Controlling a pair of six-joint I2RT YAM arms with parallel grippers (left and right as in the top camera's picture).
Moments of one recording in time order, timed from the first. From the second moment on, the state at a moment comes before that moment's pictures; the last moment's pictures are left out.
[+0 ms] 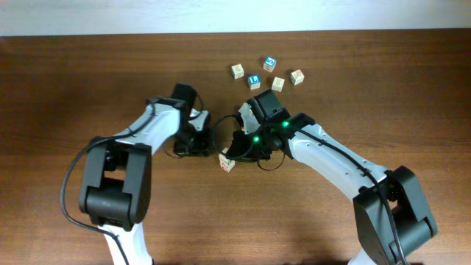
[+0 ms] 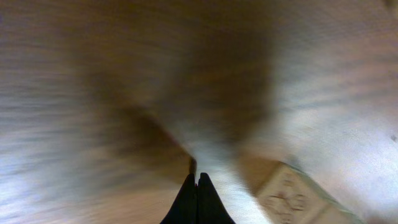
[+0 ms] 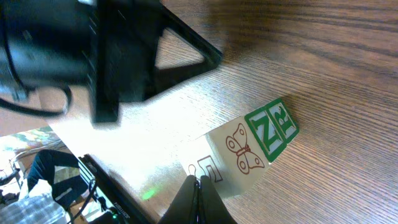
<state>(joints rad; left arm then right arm) -0.22 2.03 1.32 -0.84 0.36 -0.15 0.54 1.81 1.23 -0.56 -0.60 0.53</state>
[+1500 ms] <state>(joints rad) -0.11 1.13 1.14 -1.14 -0.24 -0.45 0.44 1.46 1.40 -1.24 0.17 0.32</state>
